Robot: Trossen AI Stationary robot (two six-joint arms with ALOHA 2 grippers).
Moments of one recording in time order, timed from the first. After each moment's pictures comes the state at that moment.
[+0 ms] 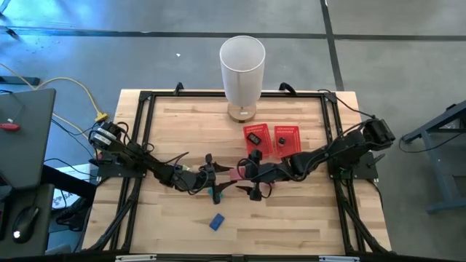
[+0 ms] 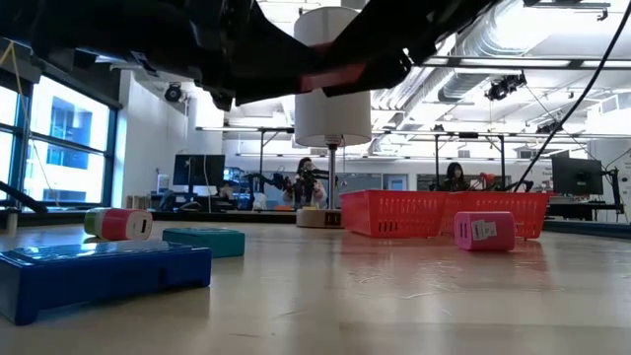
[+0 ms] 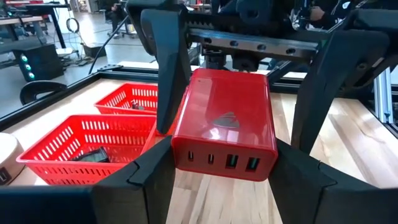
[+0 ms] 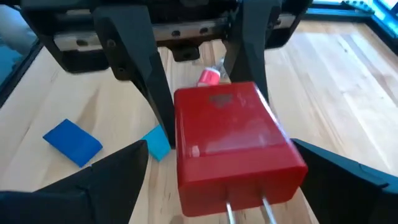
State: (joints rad) left arm -0.42 1.69 0.67 0.95 -0.64 -0.10; right arm 0.30 1.62 1.00 0.06 0.32 0.15
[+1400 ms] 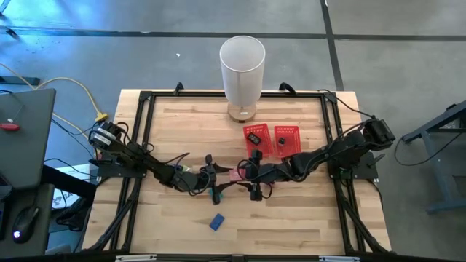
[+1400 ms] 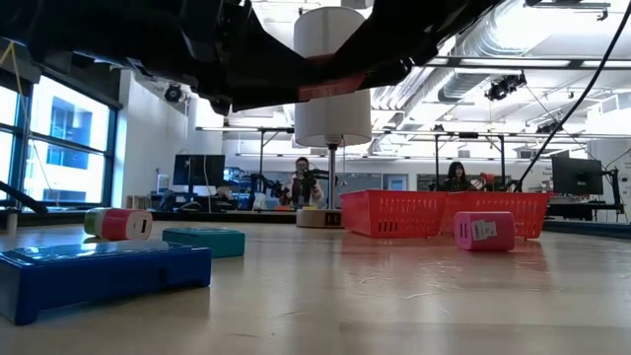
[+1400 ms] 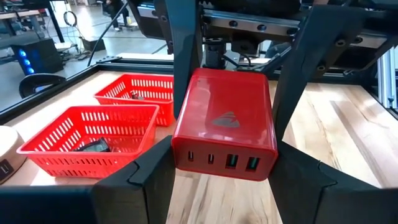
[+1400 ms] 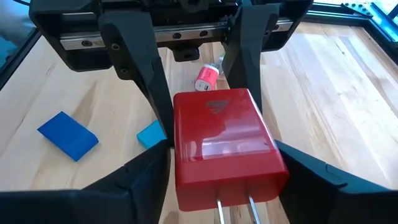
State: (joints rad) left arm -0.42 1.69 0.67 0.90 -0.64 -0.11; right arm 0.31 1.62 1.00 0.05 0.32 0.13
